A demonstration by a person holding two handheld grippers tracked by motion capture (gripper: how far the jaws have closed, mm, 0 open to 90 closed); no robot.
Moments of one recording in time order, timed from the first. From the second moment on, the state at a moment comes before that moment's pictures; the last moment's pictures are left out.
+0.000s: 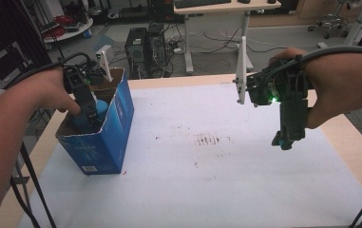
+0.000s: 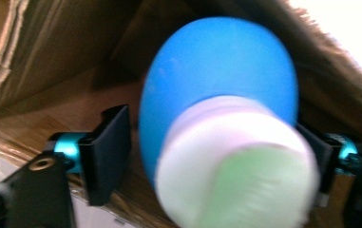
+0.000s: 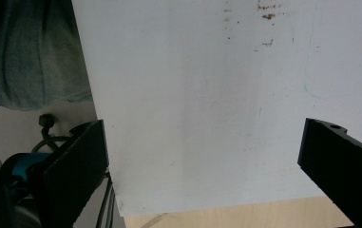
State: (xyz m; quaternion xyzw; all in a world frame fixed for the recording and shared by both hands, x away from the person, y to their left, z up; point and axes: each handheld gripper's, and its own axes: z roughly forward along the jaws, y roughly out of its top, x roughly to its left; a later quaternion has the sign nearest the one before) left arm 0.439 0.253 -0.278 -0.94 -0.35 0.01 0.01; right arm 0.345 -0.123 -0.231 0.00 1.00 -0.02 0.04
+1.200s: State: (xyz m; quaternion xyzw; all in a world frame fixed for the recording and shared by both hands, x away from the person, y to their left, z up) left arm 0.418 0.248 -0.206 -0.94 -0.33 -0.01 0.01; right arm 0.342 -0.129 -0.223 0.01 1.00 -0.01 0.05
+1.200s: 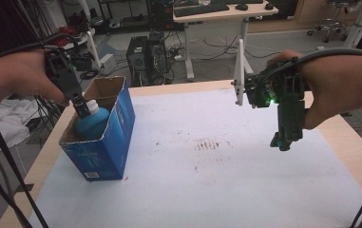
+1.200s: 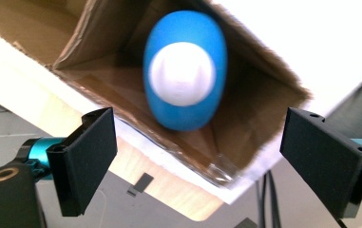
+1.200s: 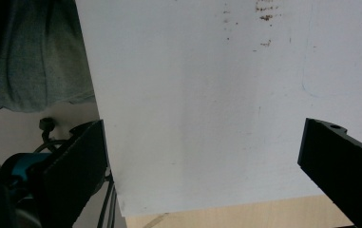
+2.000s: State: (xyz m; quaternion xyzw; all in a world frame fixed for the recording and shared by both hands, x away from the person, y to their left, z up) left arm 0.387 0.154 -0.194 -0.99 -0.14 -0.01 0.01; right arm 0.349 -0.122 -0.222 0.00 1.00 -0.01 0.03
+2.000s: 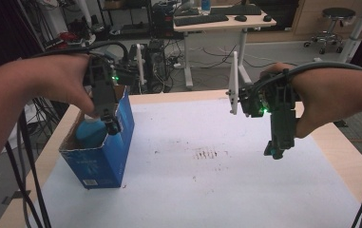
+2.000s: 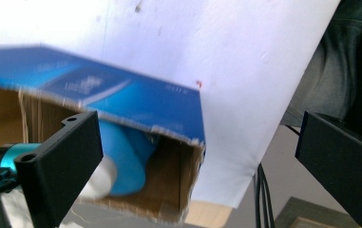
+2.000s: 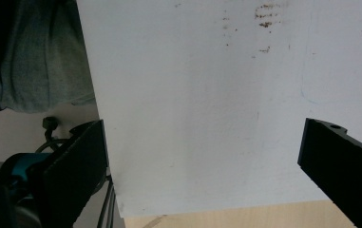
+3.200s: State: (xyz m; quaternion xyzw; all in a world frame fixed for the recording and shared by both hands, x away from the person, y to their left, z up) left arm 0.404 0.095 -0.244 -1.00 -0.04 0.02 0.00; right arm 0.374 -0.125 -0.237 0.02 1.00 -0.02 0.02
